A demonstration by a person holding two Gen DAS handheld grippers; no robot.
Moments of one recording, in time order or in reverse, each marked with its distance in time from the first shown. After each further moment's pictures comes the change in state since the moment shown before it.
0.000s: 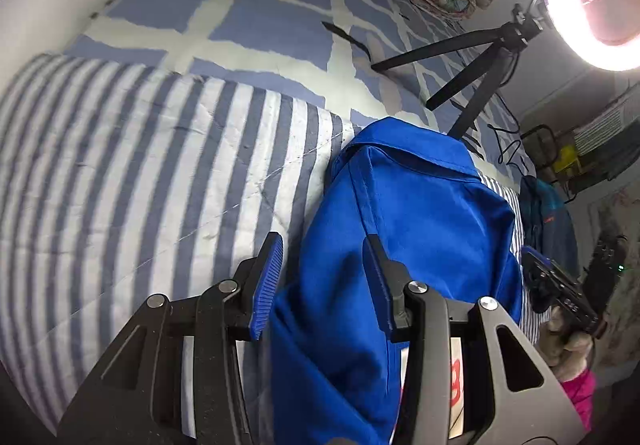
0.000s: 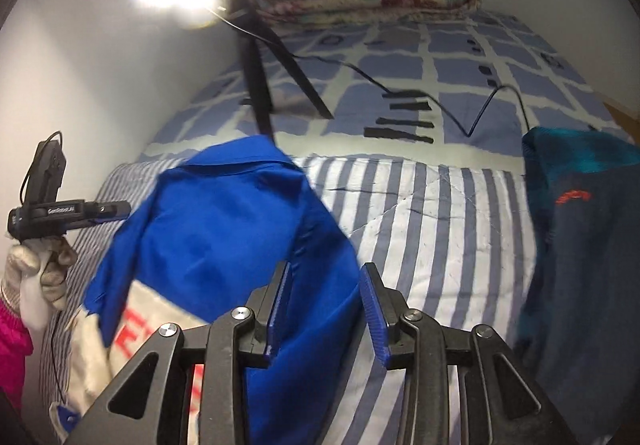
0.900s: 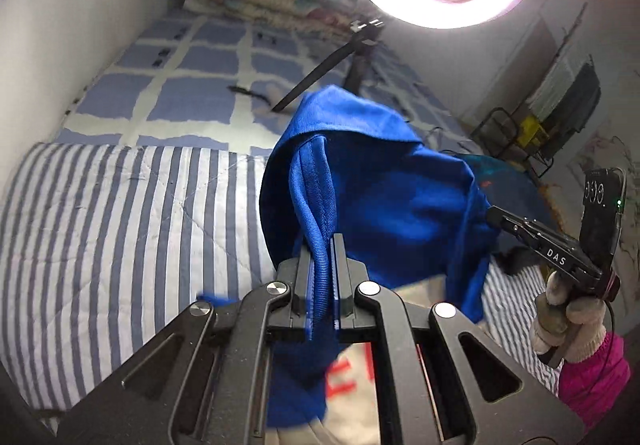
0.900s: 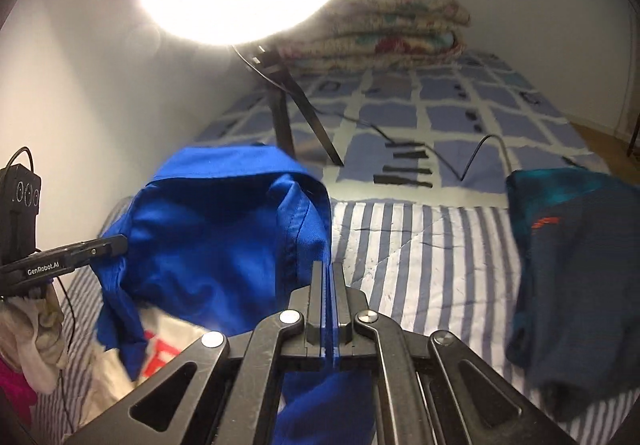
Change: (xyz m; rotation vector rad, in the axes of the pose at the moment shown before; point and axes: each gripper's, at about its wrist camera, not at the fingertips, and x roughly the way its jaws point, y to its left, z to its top) left arm -0.087 -0.086 -0.059 0.262 -0.204 -0.064; right arm -0.065 0.061 -0.007 -0.011 -0.170 -0.077
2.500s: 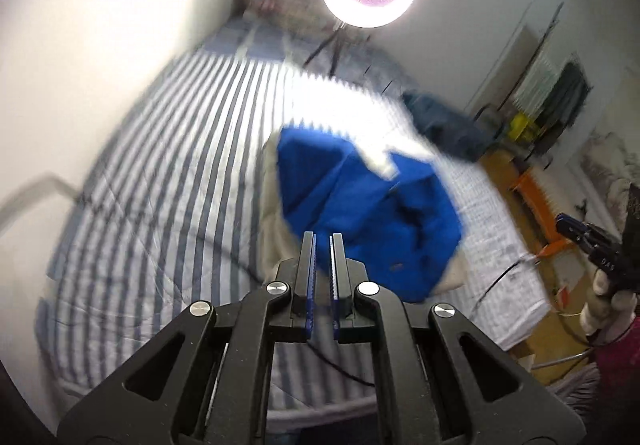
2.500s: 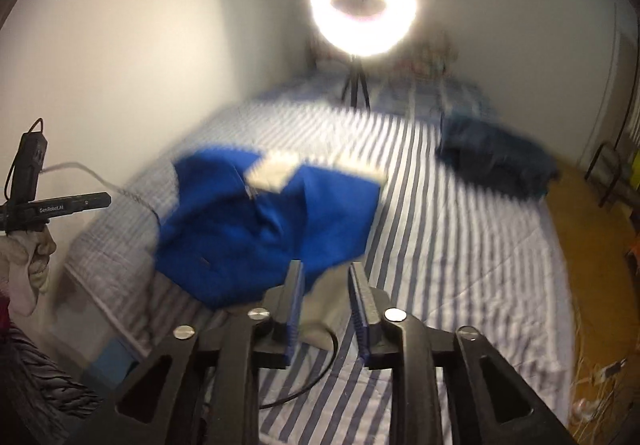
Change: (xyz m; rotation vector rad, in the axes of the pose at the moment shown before) left arm -0.342 -0.063 -0.302 -0.033 -0.106 0.064; right arm -0.378 0.108 -0.268 -0.192 -0.046 -0.065
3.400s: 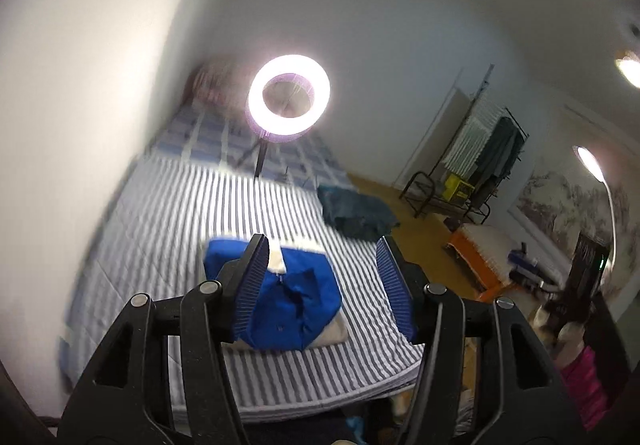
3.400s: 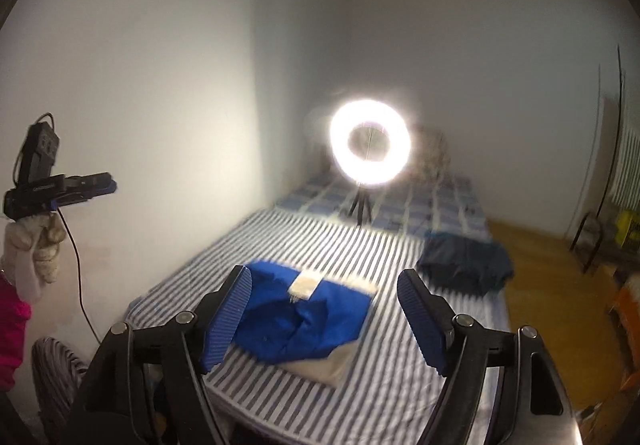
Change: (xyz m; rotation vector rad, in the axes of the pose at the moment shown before) left arm -0.164 -0.062 0.074 -0.026 -0.196 -0.199; right arm -0.179 0.032 0.065 -0.023 -0.241 0.040
